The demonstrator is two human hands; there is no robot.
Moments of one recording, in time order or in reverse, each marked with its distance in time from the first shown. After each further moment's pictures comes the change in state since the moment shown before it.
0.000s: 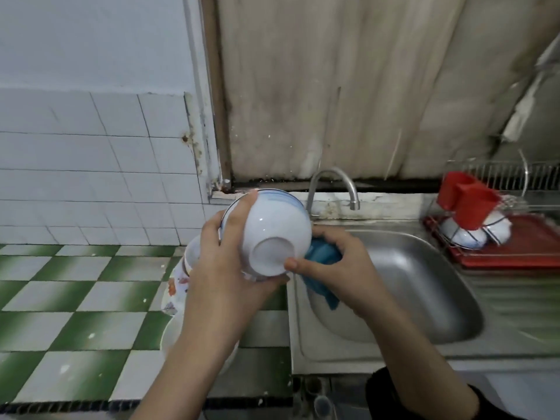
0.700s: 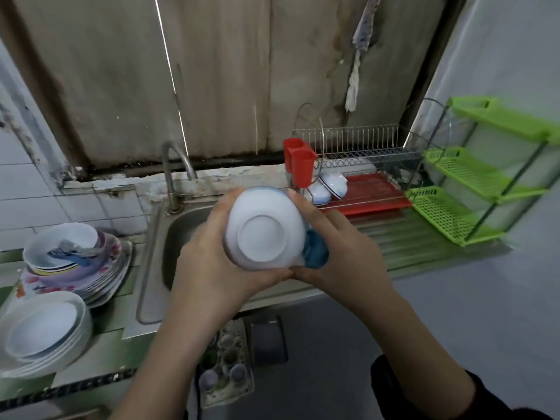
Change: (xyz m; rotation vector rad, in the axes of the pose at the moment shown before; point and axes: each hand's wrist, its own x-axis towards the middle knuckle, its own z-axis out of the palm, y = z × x) left_hand -0.090 0.216 0.180 -0.208 -0.224 0.049; right_hand -0.164 0.047 -0.280 -0.897 0.258 -0.411
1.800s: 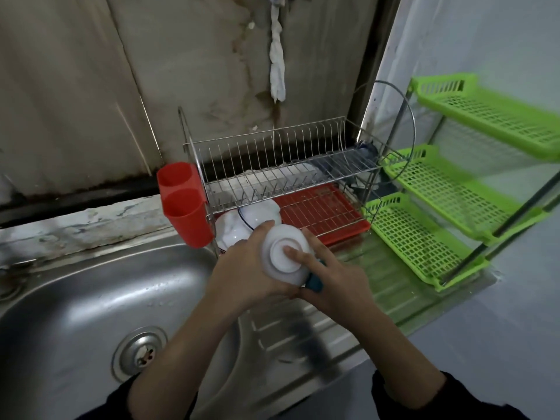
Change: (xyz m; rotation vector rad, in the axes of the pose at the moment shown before) left_hand 0.225 -0.054 0.307 0.172 -0.515 -0.091; right_hand 0.047 0.341 0.071 -0.172 -0.115 0.075
